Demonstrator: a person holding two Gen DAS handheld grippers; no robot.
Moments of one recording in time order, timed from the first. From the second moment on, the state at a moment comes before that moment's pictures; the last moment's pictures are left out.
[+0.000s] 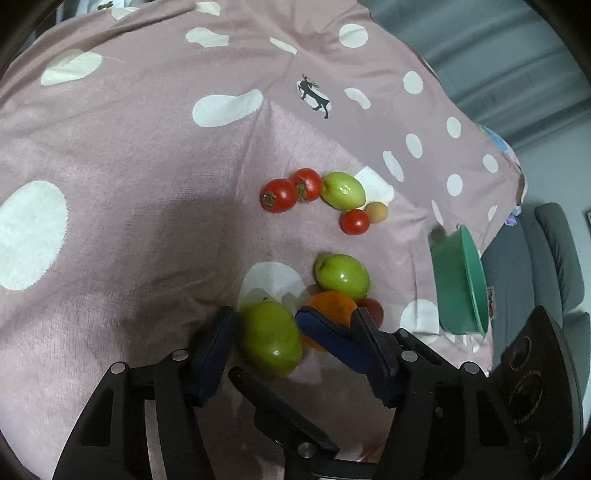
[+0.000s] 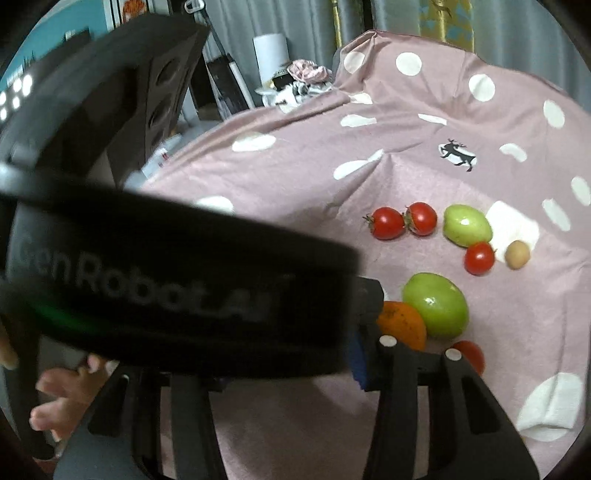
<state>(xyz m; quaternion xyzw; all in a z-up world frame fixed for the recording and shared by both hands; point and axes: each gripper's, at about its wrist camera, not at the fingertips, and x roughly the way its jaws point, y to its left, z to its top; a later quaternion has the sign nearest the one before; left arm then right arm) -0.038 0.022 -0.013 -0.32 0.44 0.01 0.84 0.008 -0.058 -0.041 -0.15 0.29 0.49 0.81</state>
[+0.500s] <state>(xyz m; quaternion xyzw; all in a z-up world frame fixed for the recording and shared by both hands) -0.043 0.031 -0.016 -0.33 0.45 0.03 0.83 0.023 -0.088 -0.043 -0.14 0.30 0.47 0.82</state>
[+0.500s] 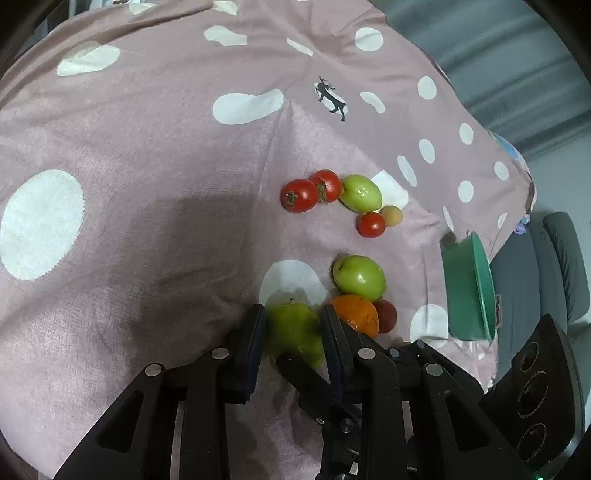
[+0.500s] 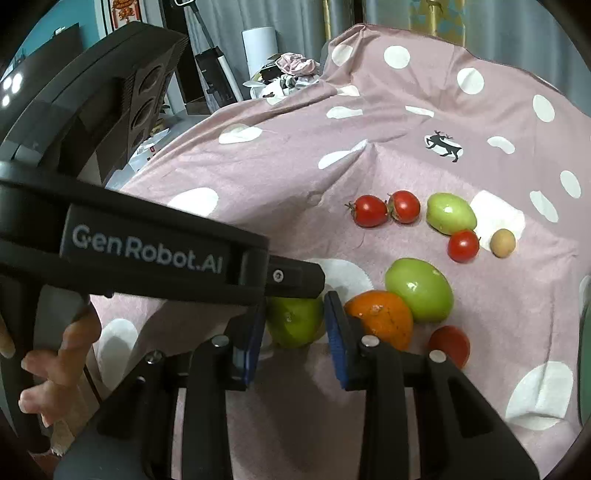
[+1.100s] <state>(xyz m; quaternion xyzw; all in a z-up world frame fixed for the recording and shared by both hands) -0.010 -0.049 0.067 -0.29 0.39 -0.06 0.87 0.017 -0.202 0.015 -0.06 0.20 0.44 0.88</state>
